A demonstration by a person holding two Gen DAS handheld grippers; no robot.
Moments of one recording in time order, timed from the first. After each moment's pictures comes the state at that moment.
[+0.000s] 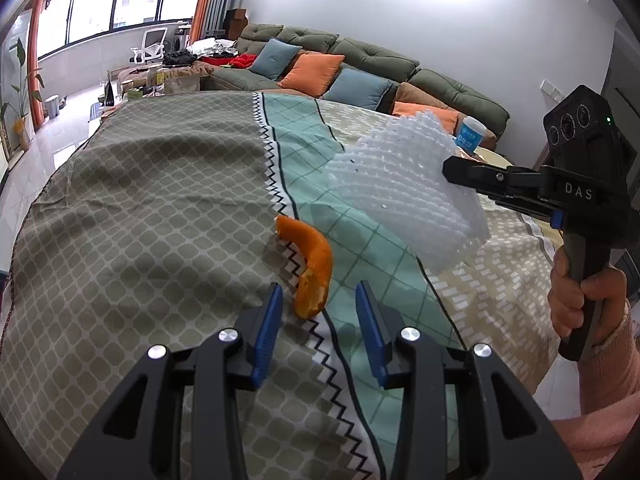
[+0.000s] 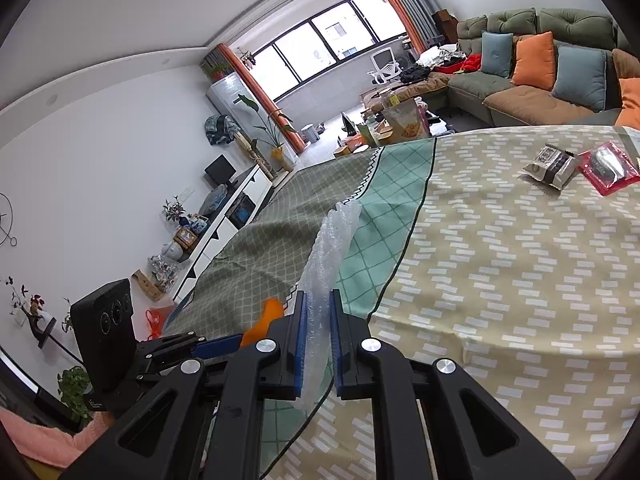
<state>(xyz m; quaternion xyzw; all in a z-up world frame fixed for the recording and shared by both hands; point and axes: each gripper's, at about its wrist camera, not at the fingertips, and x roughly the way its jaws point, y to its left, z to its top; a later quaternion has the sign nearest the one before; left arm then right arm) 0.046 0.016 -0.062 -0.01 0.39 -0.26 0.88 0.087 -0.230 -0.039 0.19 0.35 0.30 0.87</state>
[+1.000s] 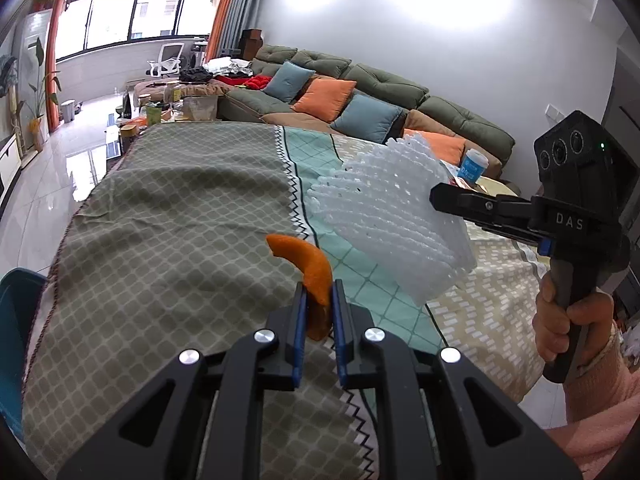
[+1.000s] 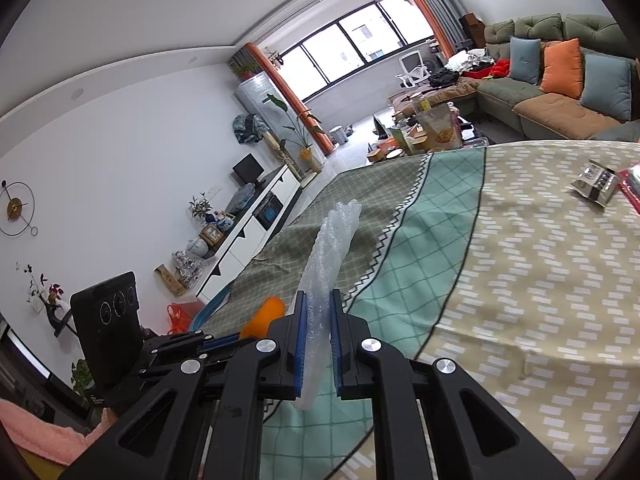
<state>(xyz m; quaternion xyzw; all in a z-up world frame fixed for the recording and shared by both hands) 0.027 0.046 -0.032 -0.04 0.36 -0.24 0.90 0.088 -0.194 -0.025 0.19 0.33 0.35 0.86</state>
